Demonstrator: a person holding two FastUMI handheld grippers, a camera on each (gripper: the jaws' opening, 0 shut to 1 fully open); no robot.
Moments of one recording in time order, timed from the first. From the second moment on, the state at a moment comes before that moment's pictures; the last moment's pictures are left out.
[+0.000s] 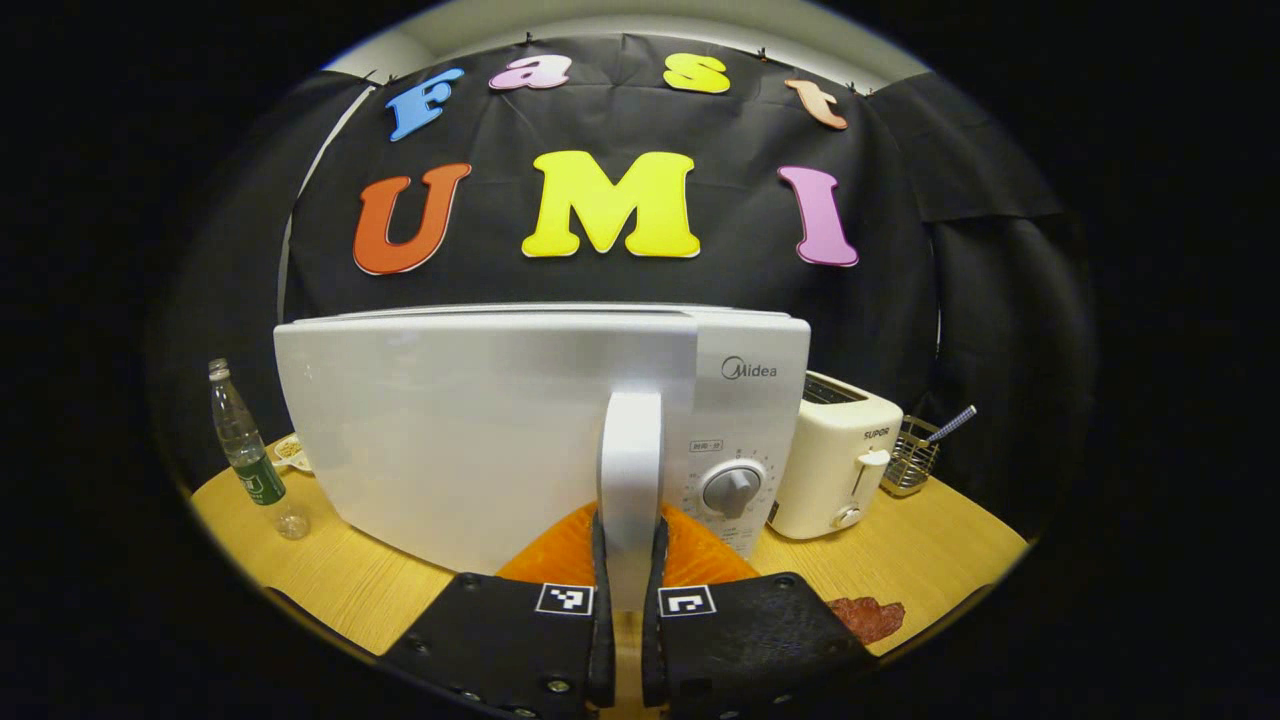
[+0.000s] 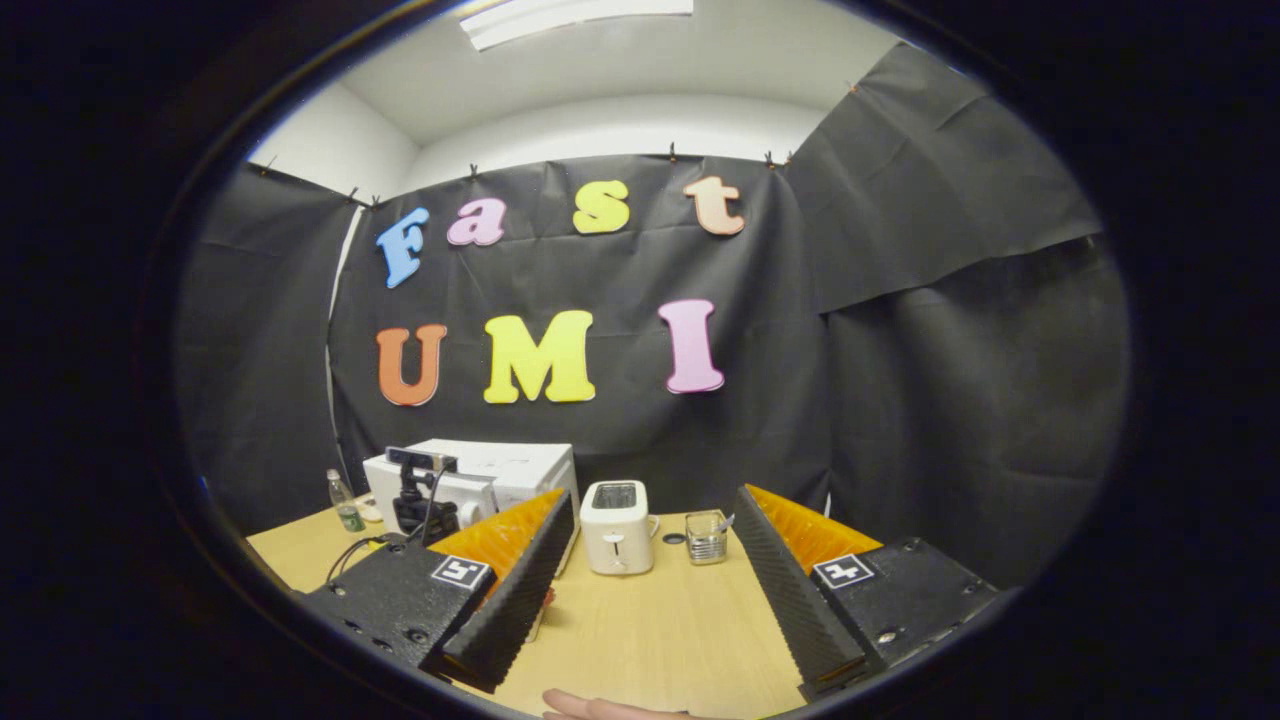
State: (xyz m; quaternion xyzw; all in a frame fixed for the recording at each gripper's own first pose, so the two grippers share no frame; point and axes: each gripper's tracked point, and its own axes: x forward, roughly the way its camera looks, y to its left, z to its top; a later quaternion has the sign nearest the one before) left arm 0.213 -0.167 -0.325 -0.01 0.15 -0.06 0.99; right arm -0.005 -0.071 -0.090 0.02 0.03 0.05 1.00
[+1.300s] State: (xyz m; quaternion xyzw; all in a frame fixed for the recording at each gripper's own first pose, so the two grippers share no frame) left arm -0.042 0.085 -0.312 -0.04 0.13 -0.02 0.99; right arm -0.066 0.051 -0.097 -0.01 0.03 0.15 0.99
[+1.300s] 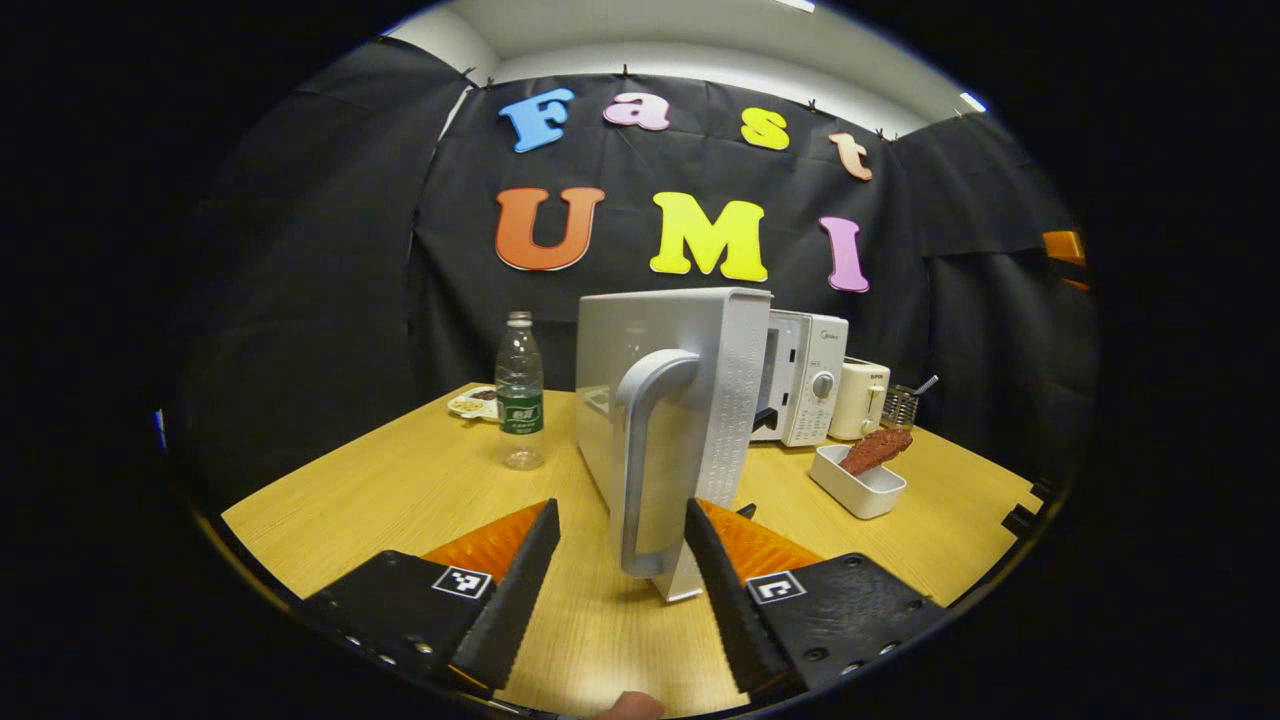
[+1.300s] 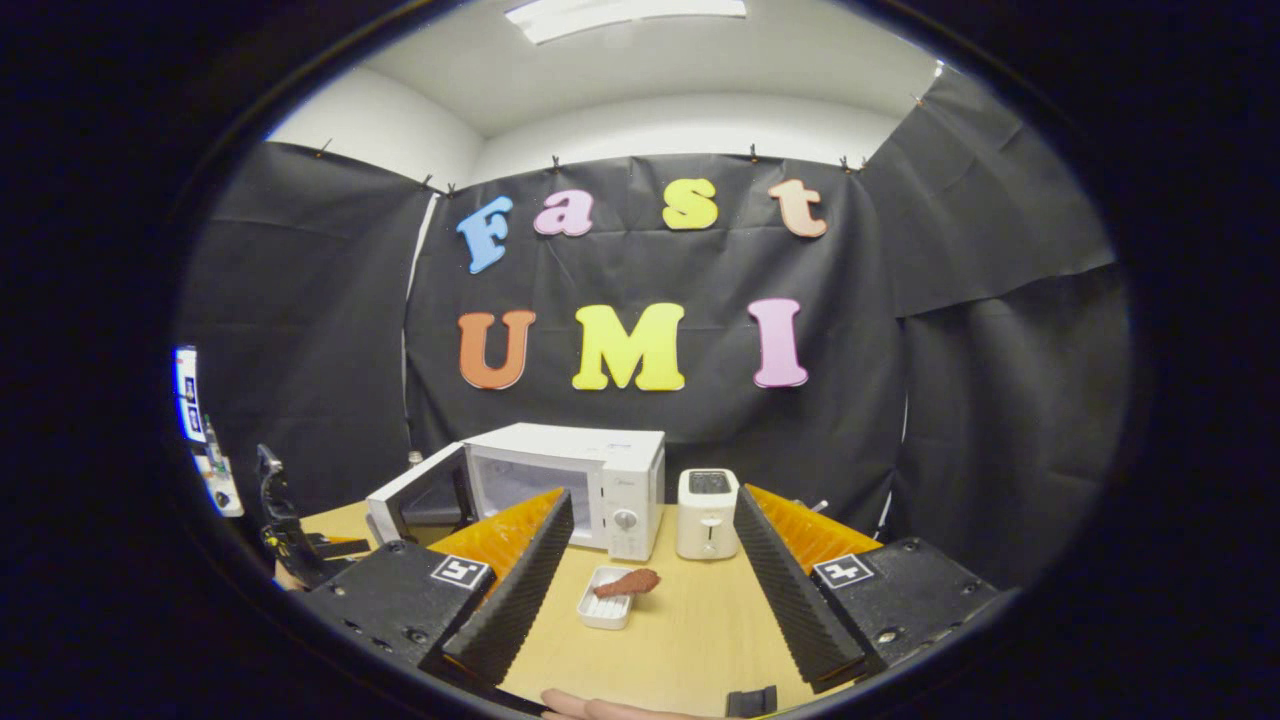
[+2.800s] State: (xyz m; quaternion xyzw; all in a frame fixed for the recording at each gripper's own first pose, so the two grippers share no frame) left arm 0.004 0.017 -0.126 0.04 0.03 -0.02 1.00; right arm 0.092 0.069 -0.237 -0.01 0.27 0.19 0.94
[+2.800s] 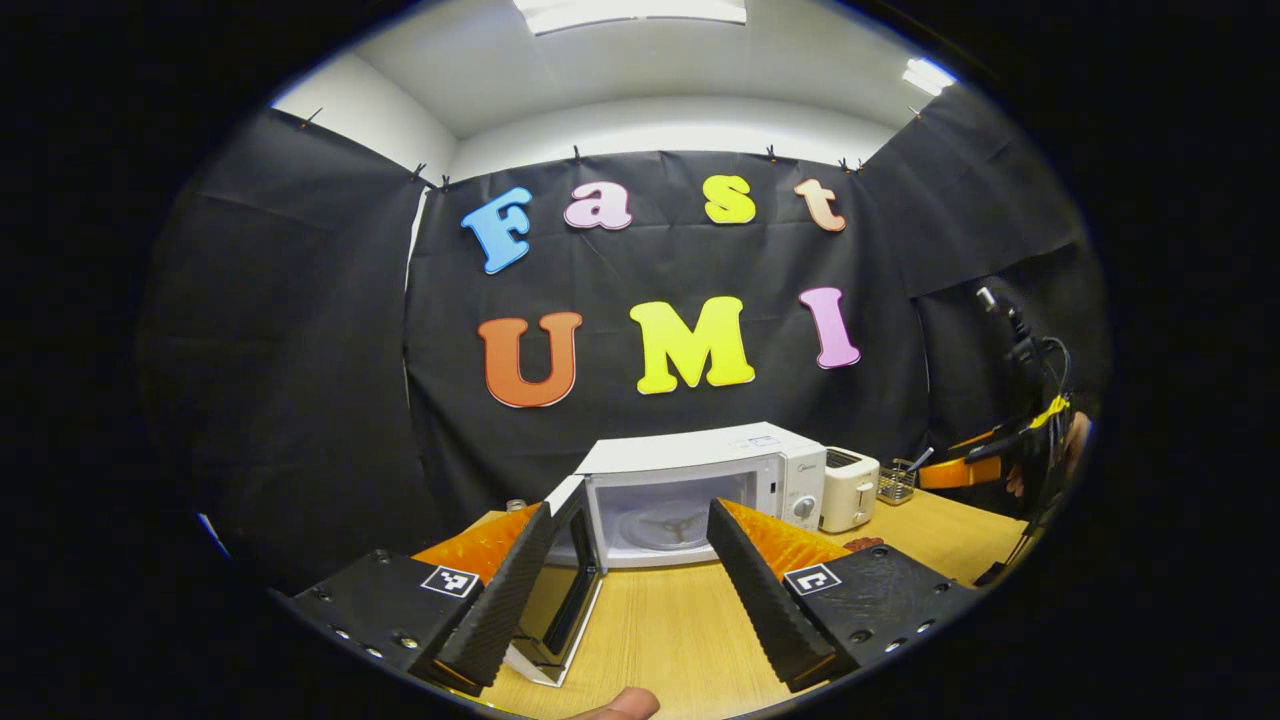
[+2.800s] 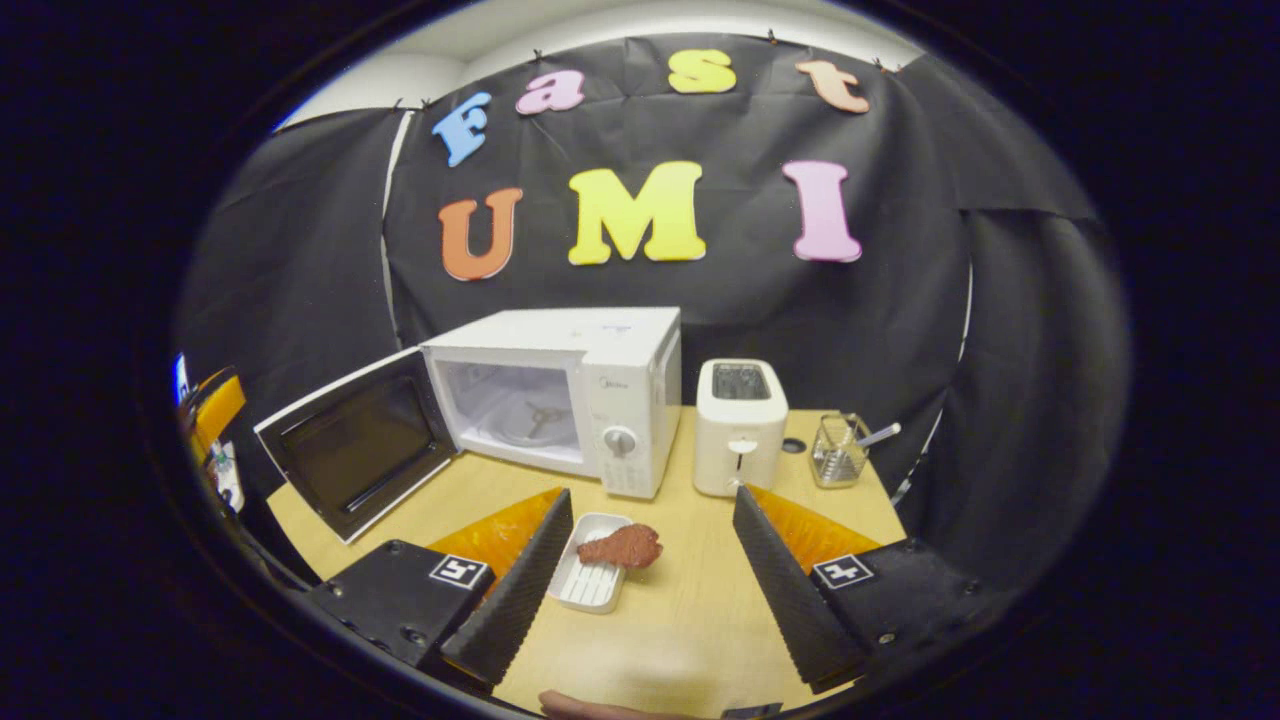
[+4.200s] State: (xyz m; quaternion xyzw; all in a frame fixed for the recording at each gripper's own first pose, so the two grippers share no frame) left arm 0.020 0.060 -0.162 0.00 0.06 0.02 1.00; right arm 0.107 0.117 -0.302 0.06 0.39 0.27 0.88
